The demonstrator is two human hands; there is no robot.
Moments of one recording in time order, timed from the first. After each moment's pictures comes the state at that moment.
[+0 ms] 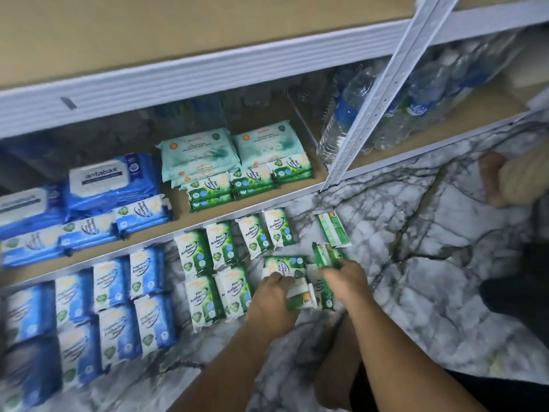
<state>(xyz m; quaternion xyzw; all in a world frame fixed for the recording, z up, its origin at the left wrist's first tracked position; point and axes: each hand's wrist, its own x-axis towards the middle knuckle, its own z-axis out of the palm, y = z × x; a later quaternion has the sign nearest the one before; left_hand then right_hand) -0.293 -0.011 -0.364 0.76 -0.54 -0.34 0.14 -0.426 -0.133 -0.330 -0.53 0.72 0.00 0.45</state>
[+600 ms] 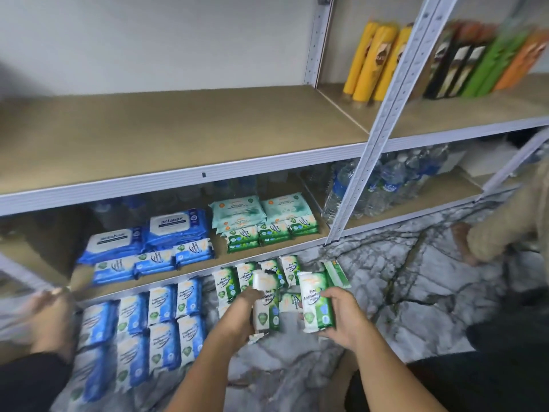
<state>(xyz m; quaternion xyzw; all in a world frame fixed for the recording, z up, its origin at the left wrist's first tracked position) -0.236 0.082 -0.207 0.61 -0.06 -0.60 0.52 -0.418 -0.039 -0.210 -0.32 0.55 -0.13 0.76</state>
